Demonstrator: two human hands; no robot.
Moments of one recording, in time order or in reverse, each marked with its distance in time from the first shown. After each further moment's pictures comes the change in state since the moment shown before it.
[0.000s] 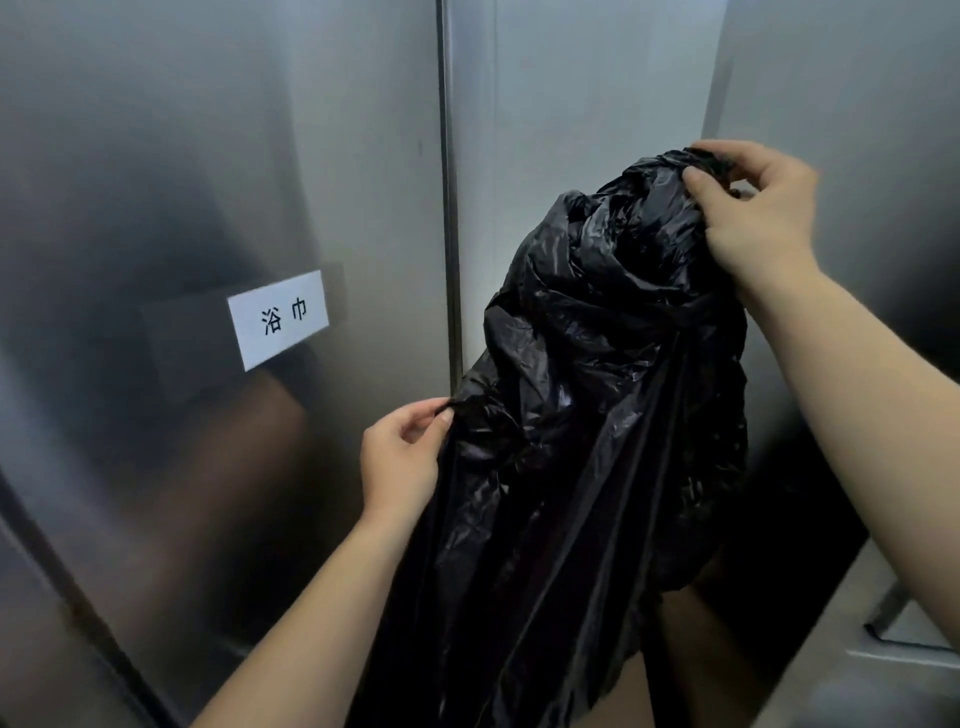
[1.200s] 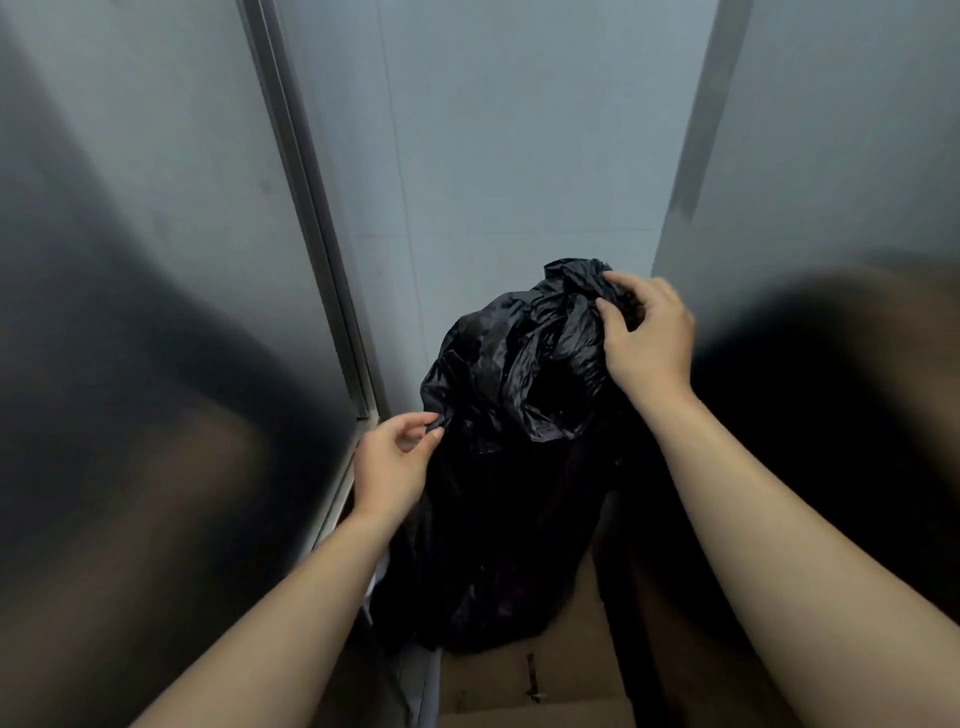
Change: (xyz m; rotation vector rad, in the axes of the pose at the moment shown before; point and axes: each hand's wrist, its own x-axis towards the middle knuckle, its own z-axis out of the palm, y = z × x) left_hand 0.169 -0.164 0.152 0.265 -0.222 -0.146; right_hand 0.024 0.282 0.102 -0.354 -0.036 0.082
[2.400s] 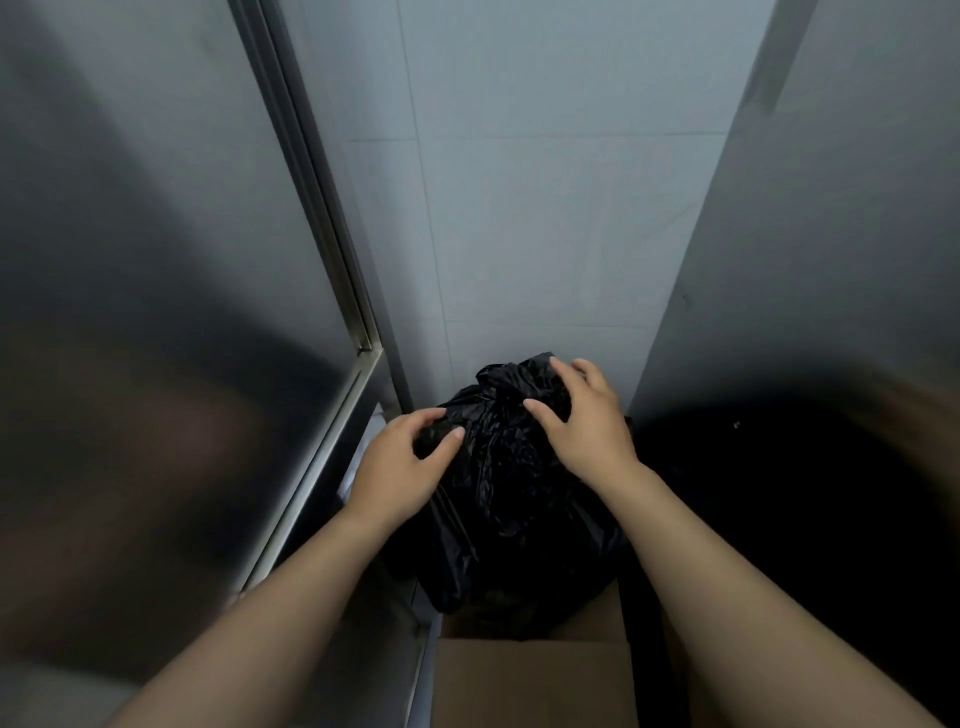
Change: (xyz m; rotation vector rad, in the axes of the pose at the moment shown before) left_hand -0.037 -0.043 0.008 0.402 -0.168 -0.031; right_hand -0.118 0.074 0.061 -0.187 -0.661 0.195
